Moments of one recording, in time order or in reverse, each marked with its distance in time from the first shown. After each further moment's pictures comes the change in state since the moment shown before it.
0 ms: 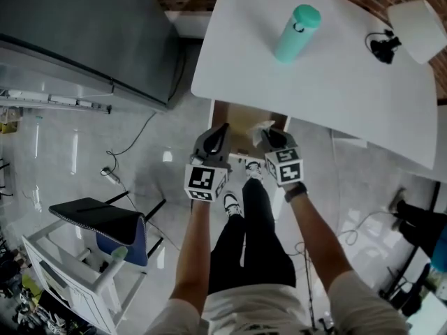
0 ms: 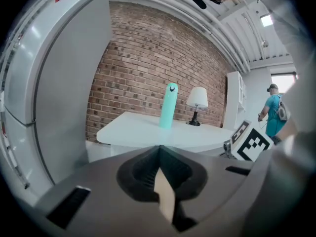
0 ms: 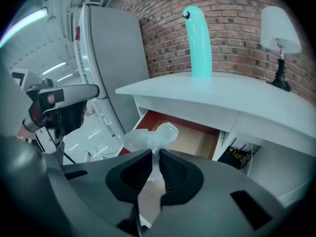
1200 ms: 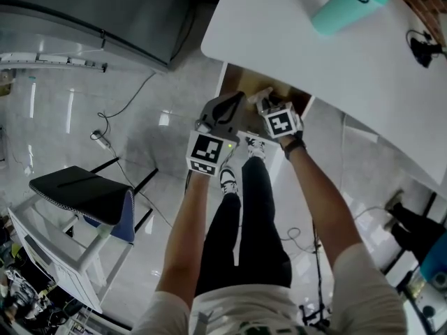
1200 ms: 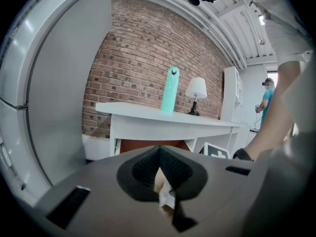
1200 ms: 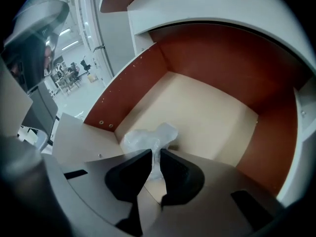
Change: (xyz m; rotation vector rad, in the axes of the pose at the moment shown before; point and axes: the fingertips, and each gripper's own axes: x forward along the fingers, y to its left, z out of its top) left arm 0.033 0.021 -0.061 0.024 0.033 -0.039; right arm 0.146 -0.007 -0.089 -0.180 0.358 0.031
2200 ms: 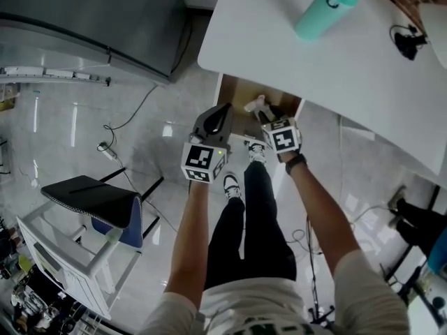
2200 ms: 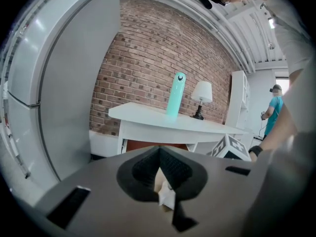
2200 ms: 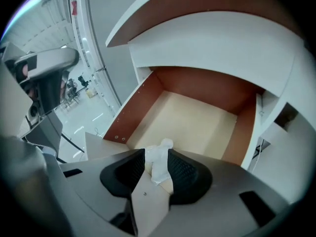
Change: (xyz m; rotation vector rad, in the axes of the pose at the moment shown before) left arm -0.030 0.004 0.006 -0.091 0.023 0.045; right arm -0.065 0.014 0.012 0.114 -0.141 0.020
